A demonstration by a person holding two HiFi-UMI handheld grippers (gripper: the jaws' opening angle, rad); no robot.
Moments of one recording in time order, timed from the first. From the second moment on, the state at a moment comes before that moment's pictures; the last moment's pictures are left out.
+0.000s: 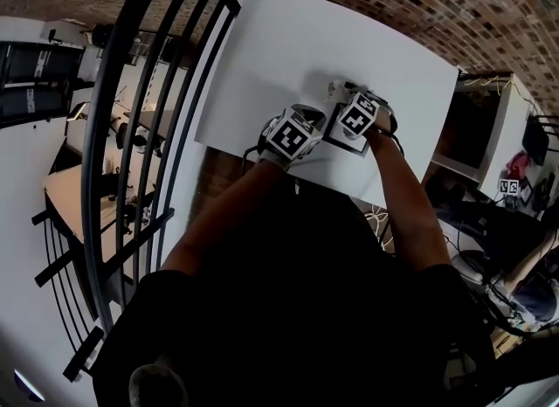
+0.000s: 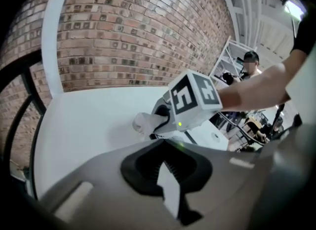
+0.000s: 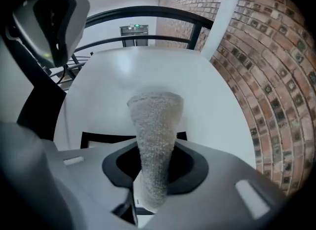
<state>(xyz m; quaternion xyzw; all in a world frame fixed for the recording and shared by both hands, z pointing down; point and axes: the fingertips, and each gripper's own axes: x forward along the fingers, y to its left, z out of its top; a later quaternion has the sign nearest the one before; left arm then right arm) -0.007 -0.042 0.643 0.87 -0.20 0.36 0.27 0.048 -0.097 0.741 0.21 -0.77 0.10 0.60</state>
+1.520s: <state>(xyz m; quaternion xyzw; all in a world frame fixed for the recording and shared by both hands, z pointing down) 0.013 -0.048 0.646 0.87 -0.21 0.37 0.26 0.132 -0.113 0.718 0.24 -0.73 0.10 0.64</state>
